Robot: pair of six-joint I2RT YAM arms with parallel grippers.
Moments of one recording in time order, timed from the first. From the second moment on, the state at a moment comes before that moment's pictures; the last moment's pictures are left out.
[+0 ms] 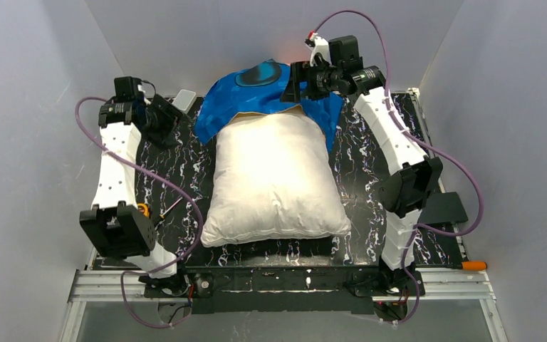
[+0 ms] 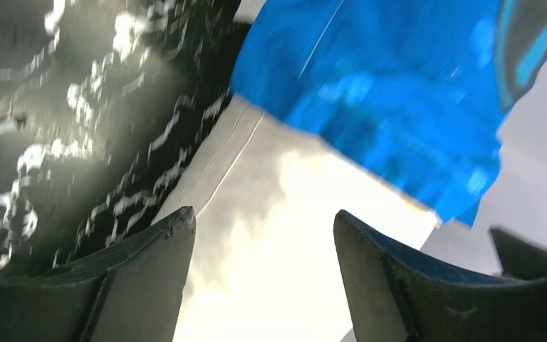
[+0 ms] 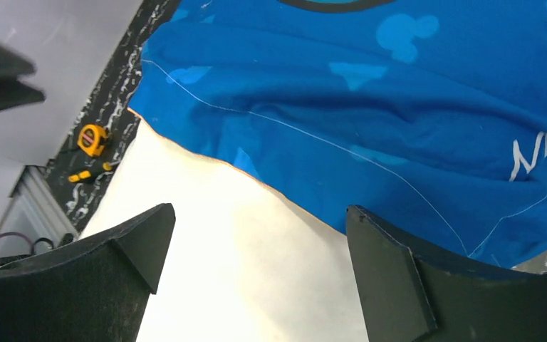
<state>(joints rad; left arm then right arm) 0.14 1.59 1.70 -1.03 0.26 -0.83 0.41 1.98 2.20 -0.78 -0.51 0.22</state>
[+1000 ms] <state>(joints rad) -0.10 1.77 1.53 -1.10 0.62 -0.67 0.57 2.19 2.39 -0.91 -0.37 0.18</state>
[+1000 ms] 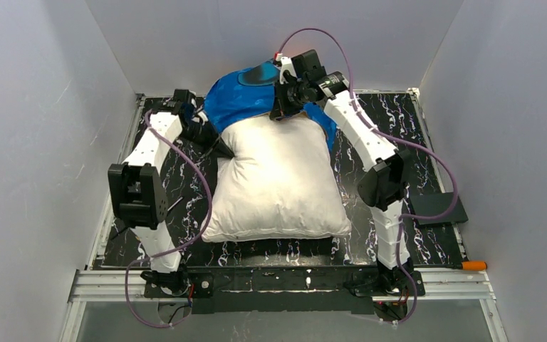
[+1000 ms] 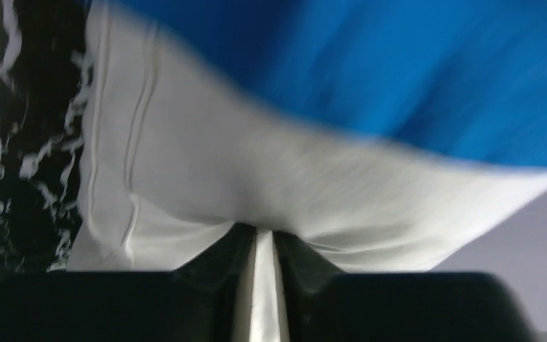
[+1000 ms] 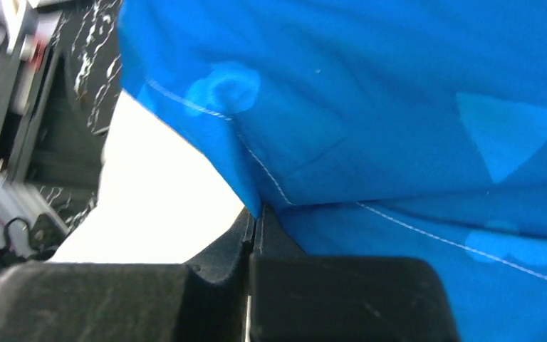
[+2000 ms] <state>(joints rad) -0.03 1.80 2.01 -1.37 0.33 -0.49 0.61 1.93 2.28 -1.13 -0.41 0.17</state>
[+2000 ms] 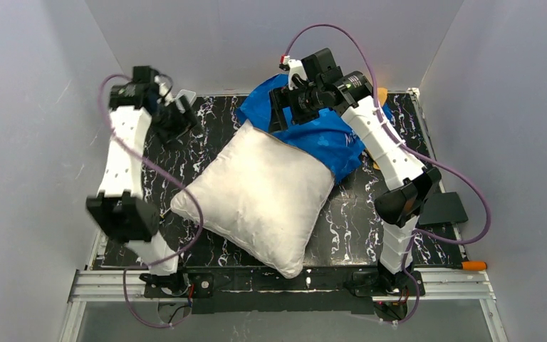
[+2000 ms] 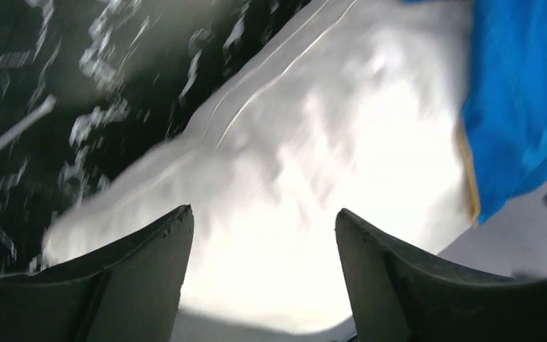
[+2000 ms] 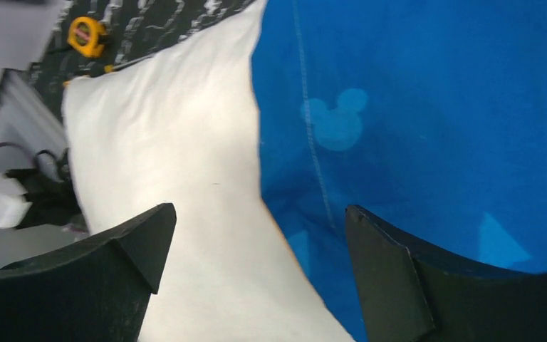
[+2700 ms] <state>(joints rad) 0.03 1.19 0.97 -1.03 0.64 -0.90 0.61 2.00 2.20 -1.01 0.18 0.05</state>
